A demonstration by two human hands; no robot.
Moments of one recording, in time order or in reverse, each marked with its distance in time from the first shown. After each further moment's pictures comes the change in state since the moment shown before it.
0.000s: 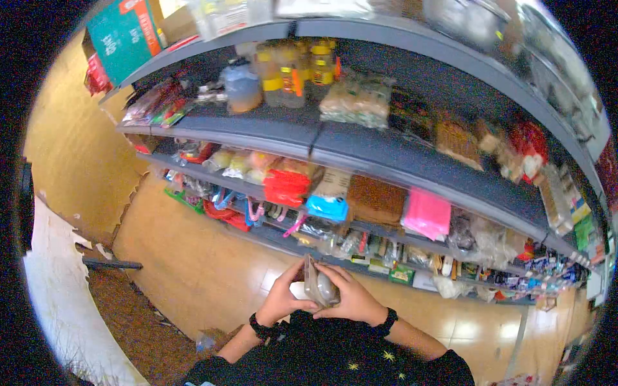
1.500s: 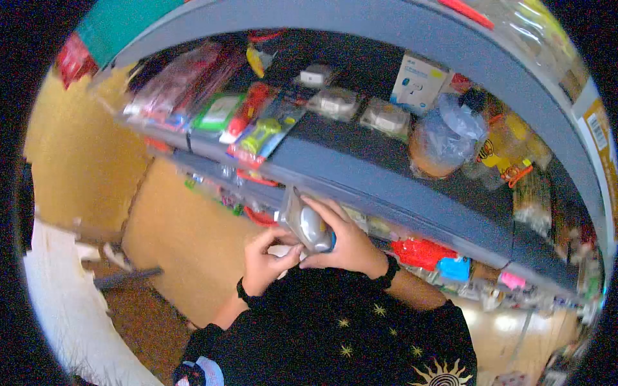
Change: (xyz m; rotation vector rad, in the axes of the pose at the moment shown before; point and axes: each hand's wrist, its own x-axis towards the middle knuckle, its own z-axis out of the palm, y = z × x) left_hand 0.171 -0.041 -0.551 0.119 0.325 0.107; right_hand 0.600 -0.076 0.144 -0.007 0.048 -0.162
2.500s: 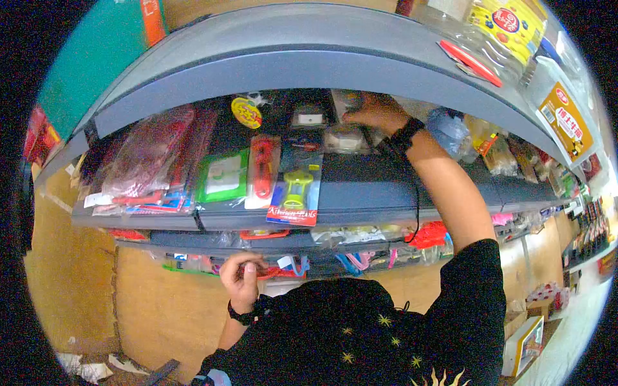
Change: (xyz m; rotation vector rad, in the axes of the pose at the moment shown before) left_hand 0.099 -0.098 -0.185 -0.221 -0.047 0.320; right_hand 0.217 0.005 -0.156 -1.011 0.432 0.301
